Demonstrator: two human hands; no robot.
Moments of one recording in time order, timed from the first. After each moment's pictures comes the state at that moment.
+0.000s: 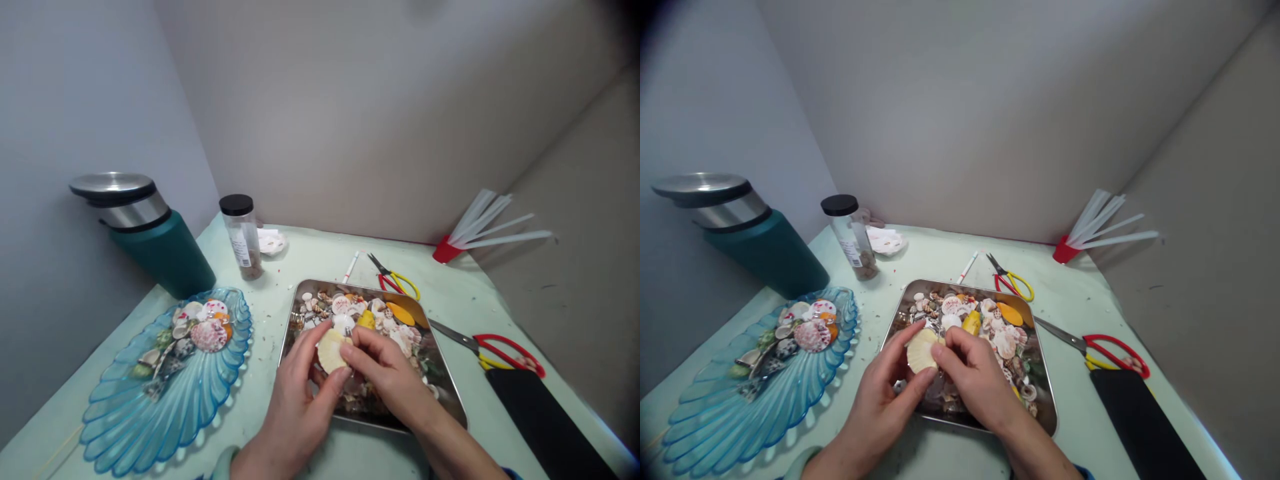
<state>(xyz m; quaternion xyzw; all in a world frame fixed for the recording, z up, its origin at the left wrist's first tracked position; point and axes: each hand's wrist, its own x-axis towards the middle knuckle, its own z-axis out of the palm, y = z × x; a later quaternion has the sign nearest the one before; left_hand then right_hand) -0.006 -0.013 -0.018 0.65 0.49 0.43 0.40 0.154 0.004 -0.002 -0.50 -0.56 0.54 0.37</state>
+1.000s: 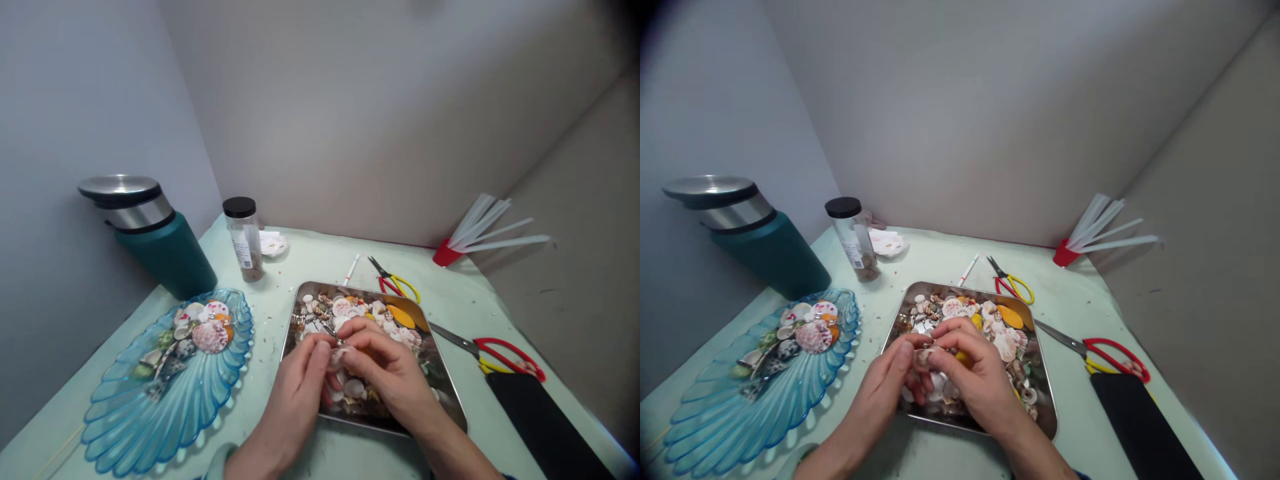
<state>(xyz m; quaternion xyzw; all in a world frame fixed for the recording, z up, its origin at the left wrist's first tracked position) -0.004 -0.005 0.001 0.53 0.47 0.40 0.58 0.156 0.004 0.004 -0.43 -0.62 0.46 0.47</state>
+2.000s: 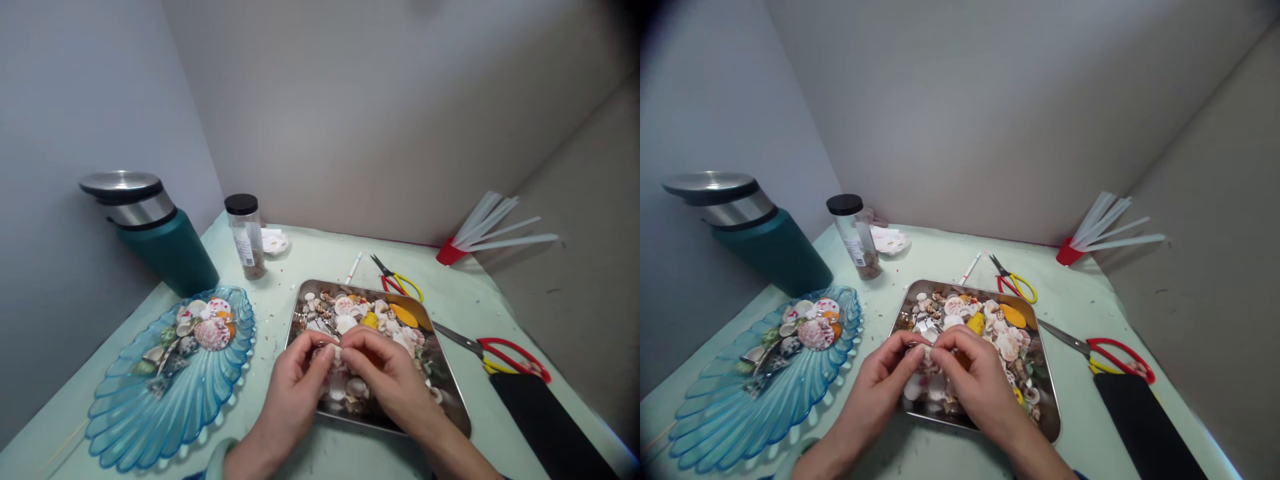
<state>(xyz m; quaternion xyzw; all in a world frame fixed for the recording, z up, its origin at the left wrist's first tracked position) -0.006 0.000 -0.004 0.50 0.46 0.45 0.57 0.152 0.002 0.002 -0.47 -0.65 0.43 0.41</state>
